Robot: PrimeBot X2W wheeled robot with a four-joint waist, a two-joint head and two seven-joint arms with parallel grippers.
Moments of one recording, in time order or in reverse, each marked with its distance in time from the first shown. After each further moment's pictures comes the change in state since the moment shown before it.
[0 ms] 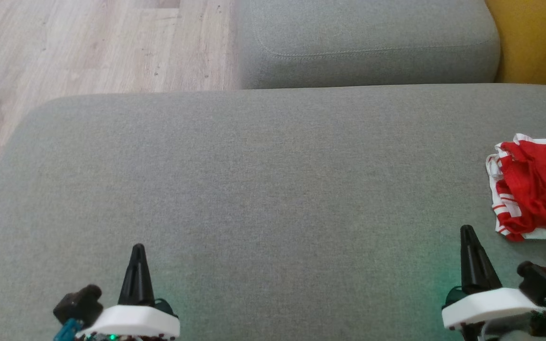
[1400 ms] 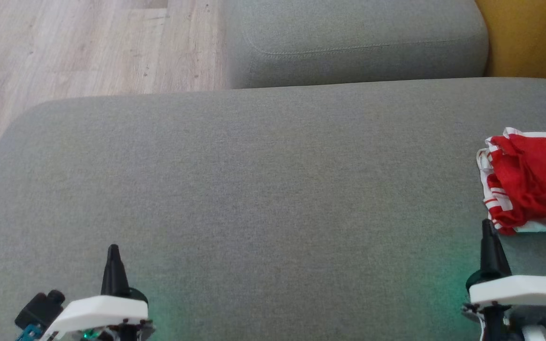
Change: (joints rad) left arm -0.008 0.000 0.088 -0.039 -0.401 -0.027 0.119; right arm -0.033 0.000 -0.046 -0.006 0.494 0.000 0.119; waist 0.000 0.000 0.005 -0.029
